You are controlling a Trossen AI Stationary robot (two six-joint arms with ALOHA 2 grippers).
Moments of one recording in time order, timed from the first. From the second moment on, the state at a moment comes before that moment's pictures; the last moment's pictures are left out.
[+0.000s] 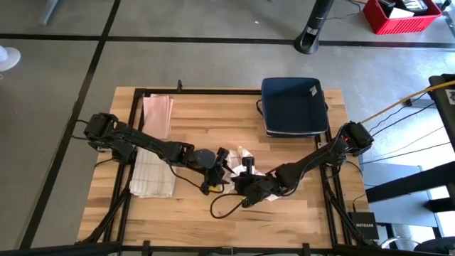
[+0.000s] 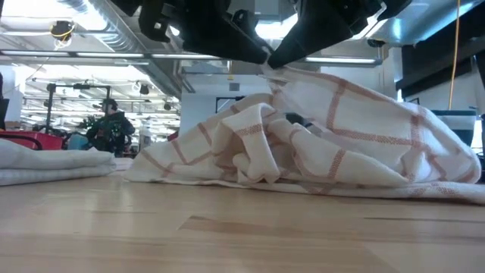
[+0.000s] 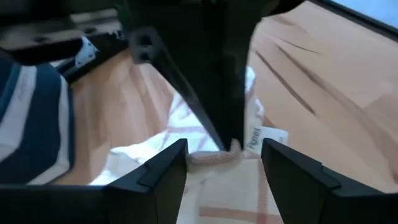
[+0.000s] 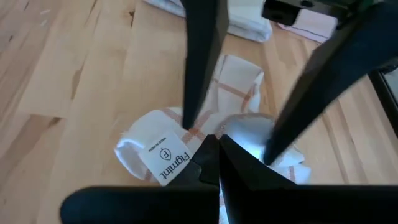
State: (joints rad) left arm -0.22 1.66 1.04 0.05 -0.03 0.41; right arm 0.47 1.74 1.19 -0.29 0.56 0.10
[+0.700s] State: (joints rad) left arm -0.22 1.68 1.04 0.05 -0.06 0.57; right arm 0.47 1.74 1.19 -0.29 0.54 0.10
